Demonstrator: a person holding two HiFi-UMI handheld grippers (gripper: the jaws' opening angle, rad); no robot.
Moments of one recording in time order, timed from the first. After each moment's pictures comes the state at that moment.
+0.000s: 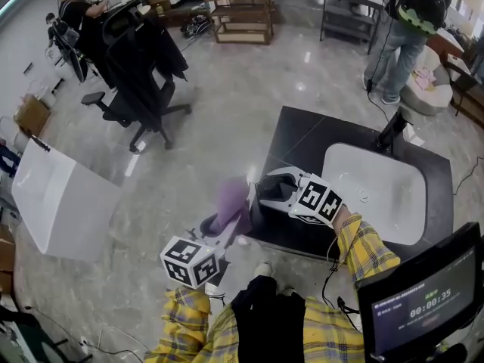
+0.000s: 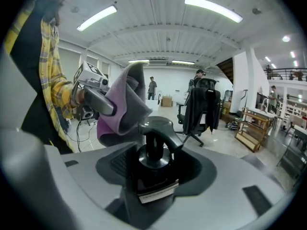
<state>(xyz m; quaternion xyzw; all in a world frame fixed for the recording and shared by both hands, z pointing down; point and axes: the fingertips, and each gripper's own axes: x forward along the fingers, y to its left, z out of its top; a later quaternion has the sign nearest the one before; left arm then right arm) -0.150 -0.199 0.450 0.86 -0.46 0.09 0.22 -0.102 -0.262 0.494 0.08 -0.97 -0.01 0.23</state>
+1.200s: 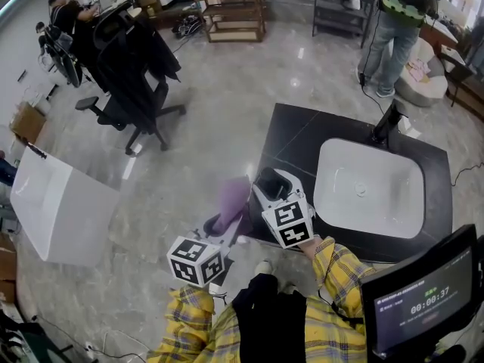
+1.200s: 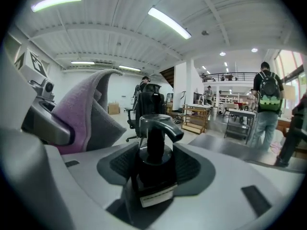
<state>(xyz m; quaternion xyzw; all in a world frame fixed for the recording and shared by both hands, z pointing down) -0.138 -0.203 0.470 0.85 -0.45 0.11 0.23 -0.082 -0.295 0.494 0.43 -0.89 0.07 0.17</state>
